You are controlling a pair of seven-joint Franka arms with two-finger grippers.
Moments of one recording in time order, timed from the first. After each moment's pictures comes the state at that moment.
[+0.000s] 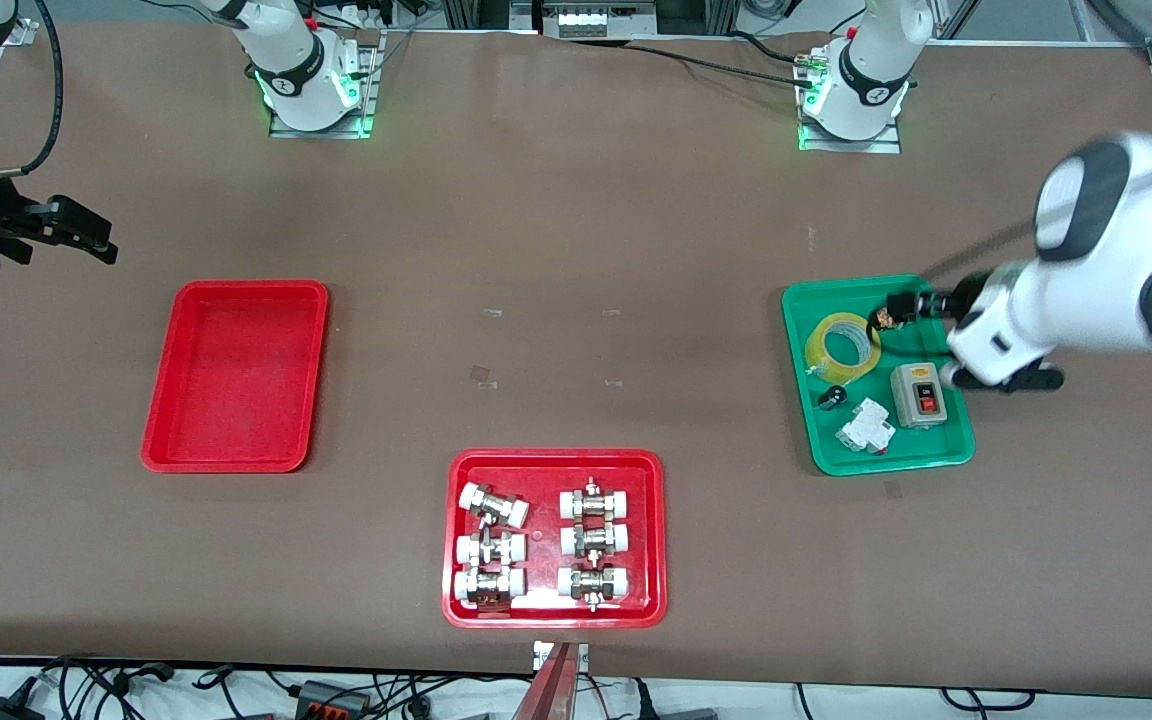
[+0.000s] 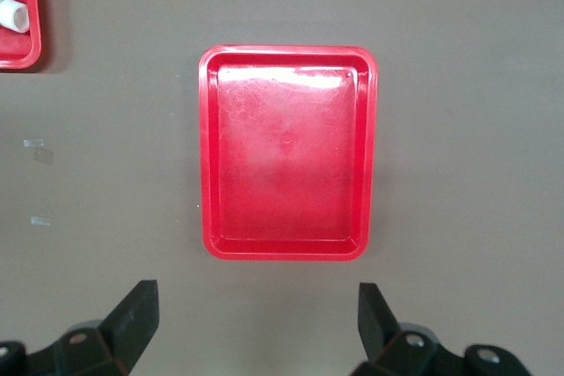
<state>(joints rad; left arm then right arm) 0.10 0.36 -0.19 -1.63 -0.04 1.56 -0.13 -0.02 -0.02 0.00 -1.71 -0.02 1.67 -0.04</state>
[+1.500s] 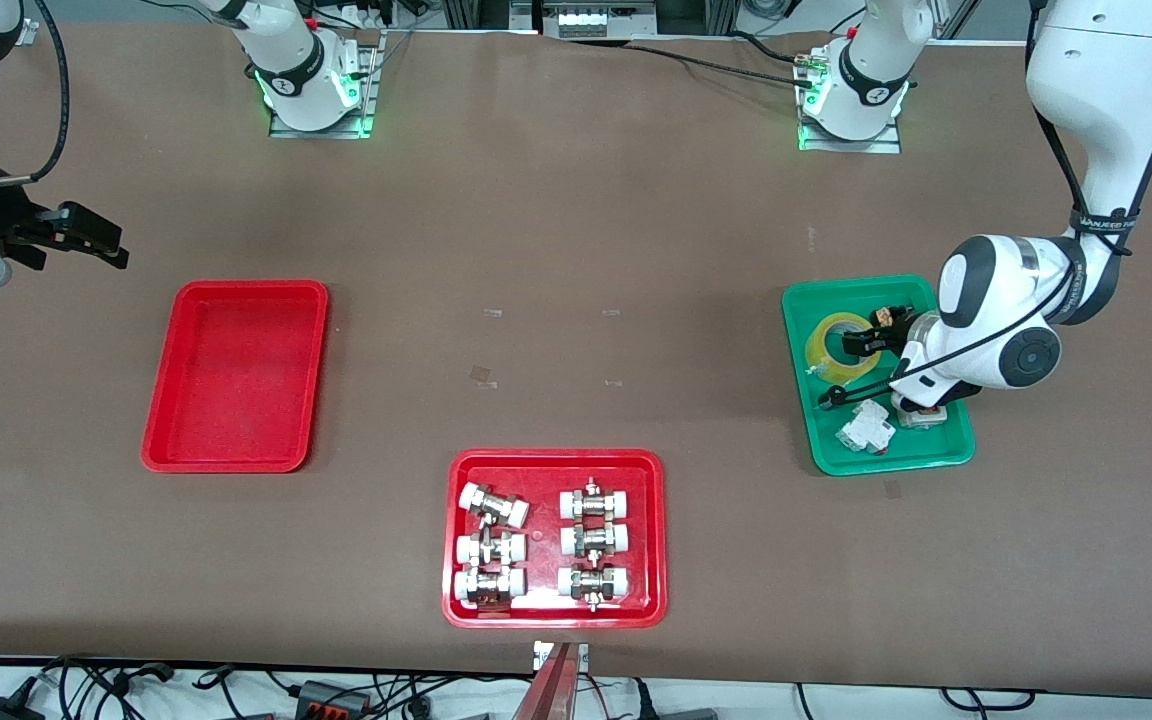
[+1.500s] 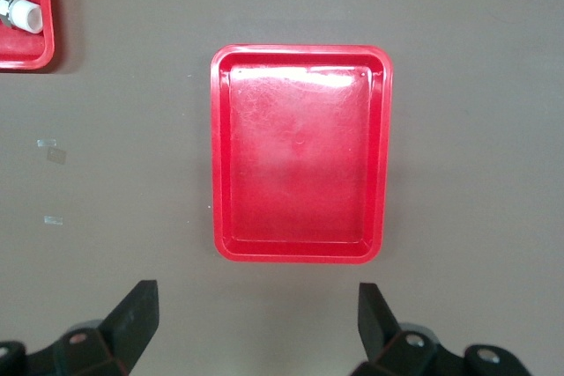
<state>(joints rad) 0.14 0.47 -0.19 -1.98 -0.02 1.99 -0.34 -0.02 0.00 0.00 -1.71 0.01 1.68 -0.04</state>
